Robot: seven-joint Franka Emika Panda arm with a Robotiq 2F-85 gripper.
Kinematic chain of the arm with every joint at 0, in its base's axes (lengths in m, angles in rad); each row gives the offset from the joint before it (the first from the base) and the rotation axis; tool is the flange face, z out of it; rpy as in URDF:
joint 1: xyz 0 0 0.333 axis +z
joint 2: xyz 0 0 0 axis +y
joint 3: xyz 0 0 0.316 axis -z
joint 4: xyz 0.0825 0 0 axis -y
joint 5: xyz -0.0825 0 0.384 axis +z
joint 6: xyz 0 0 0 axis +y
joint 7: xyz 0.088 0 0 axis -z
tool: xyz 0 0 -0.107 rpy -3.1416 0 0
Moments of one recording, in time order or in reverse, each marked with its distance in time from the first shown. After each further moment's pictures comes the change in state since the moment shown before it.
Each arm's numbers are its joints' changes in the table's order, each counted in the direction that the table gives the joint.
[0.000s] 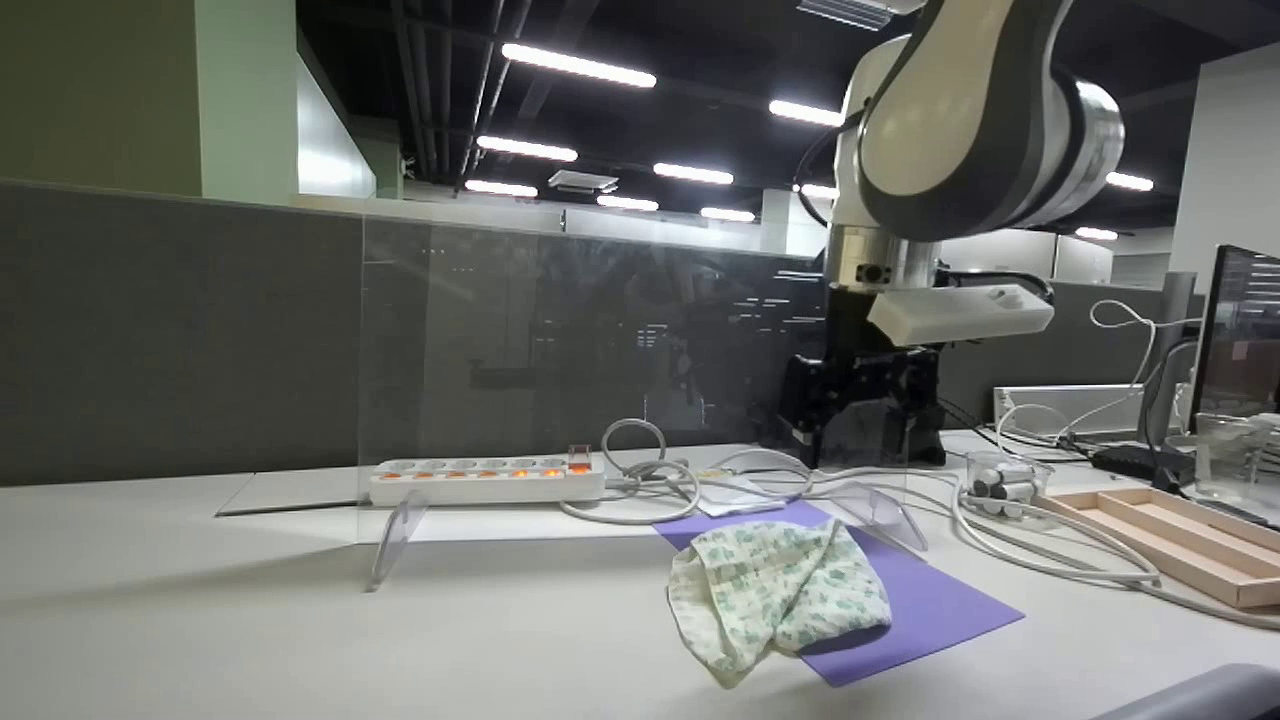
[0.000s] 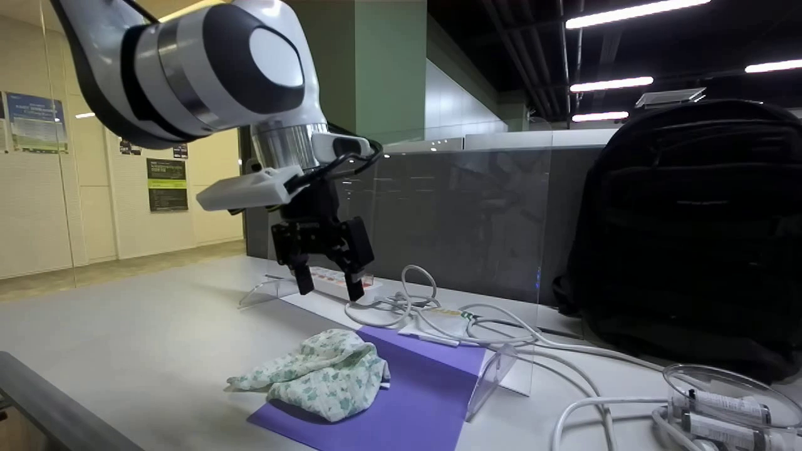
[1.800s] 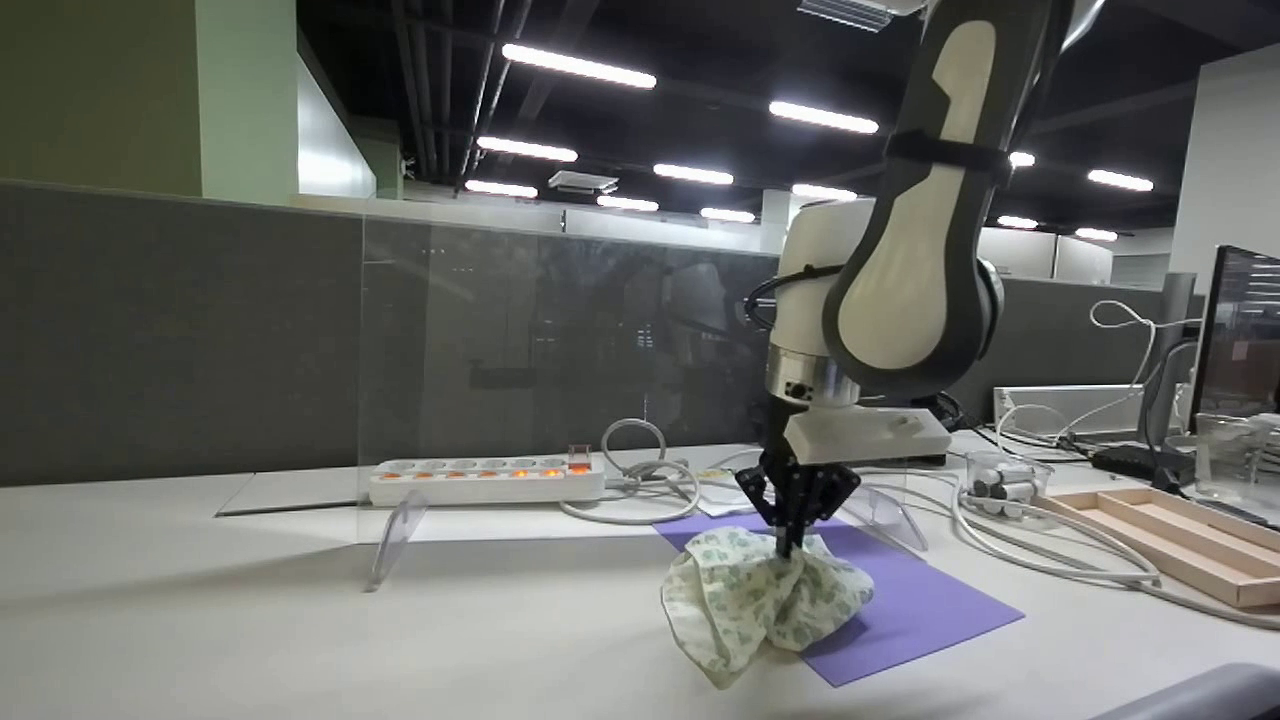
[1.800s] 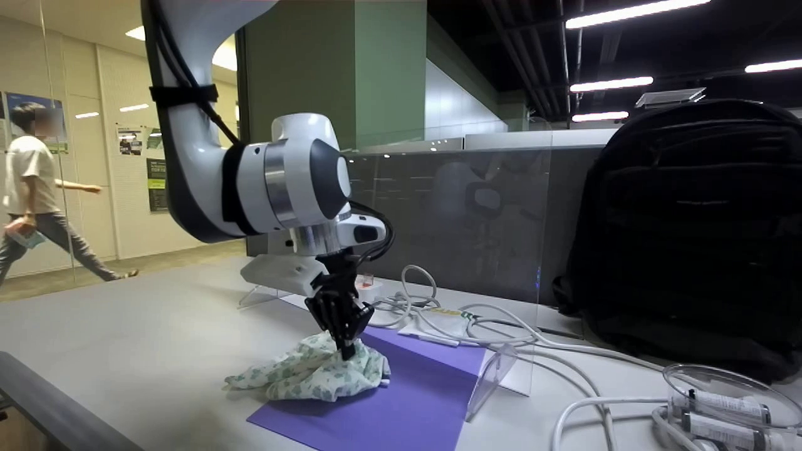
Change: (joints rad) arm 0.062 0.453 0.082 0.264 -0.304 -0.175 0.385
